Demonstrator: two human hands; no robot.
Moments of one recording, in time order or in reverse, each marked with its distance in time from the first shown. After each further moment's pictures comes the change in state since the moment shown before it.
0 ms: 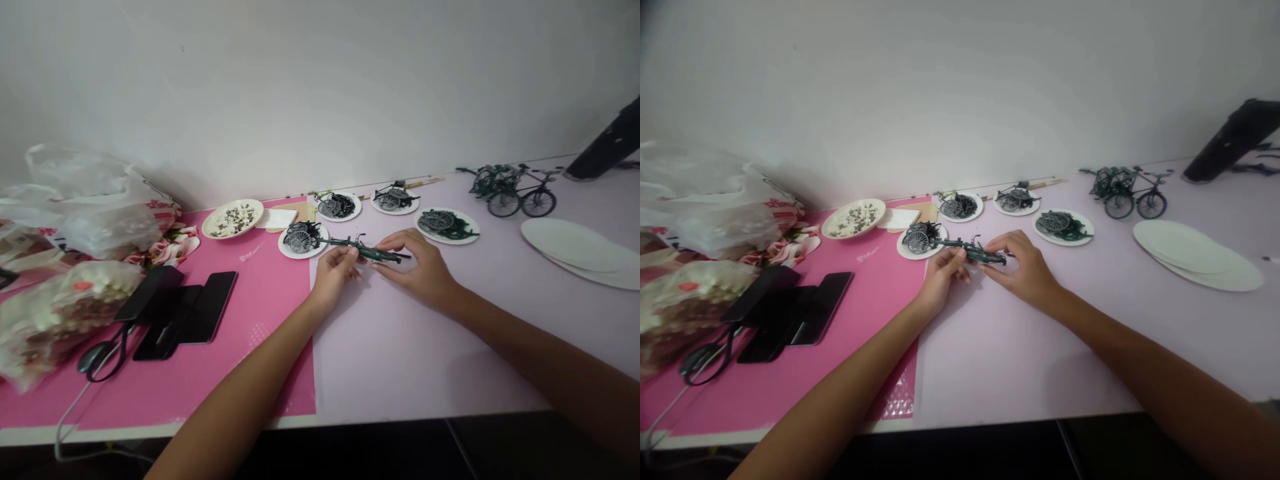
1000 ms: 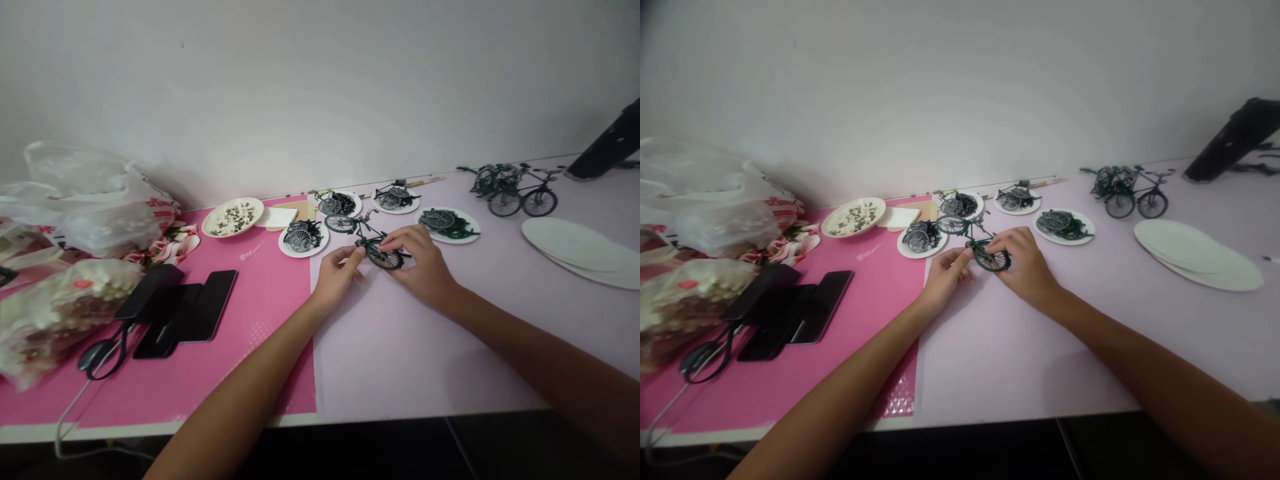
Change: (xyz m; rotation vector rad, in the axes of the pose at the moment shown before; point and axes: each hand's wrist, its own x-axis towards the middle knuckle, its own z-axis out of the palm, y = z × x) left_hand -0.001 0.000 0.005 0.151 0.024 -0.015; right_hand 0.003 0.004 -0.001 -0.119 0.007 -0.059
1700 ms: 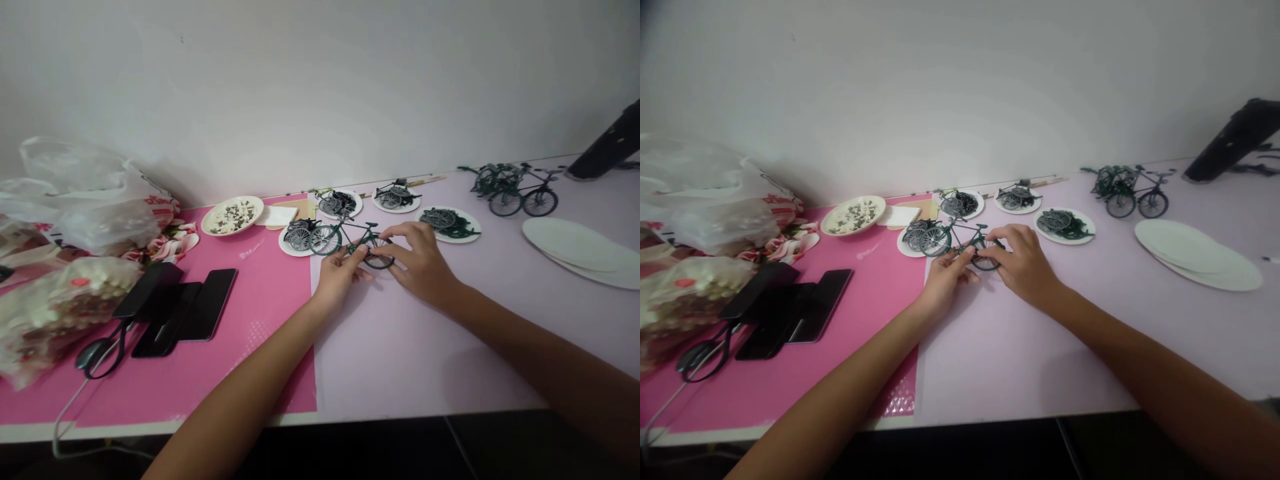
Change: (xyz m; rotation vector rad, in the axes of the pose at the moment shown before) left_hand -0.005 0.004 0.009 -0.225 0.046 -0.125; right_hand -0.001 0.001 -0.001 -0.244 -0.050 -0.181
